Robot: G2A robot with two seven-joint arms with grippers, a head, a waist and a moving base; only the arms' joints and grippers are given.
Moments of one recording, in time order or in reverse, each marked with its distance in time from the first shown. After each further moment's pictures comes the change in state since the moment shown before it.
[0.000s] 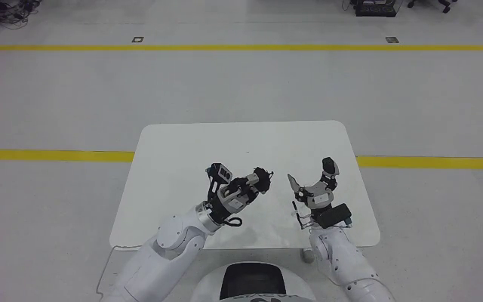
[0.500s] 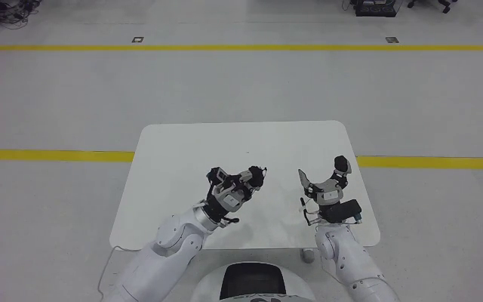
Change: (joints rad) left arm 0.009 -0.007 -0.007 0.021 -0.201 0.041 -0.026; right arm -0.008 0.003 0.040 -0.005 0.038 0.014 0.028
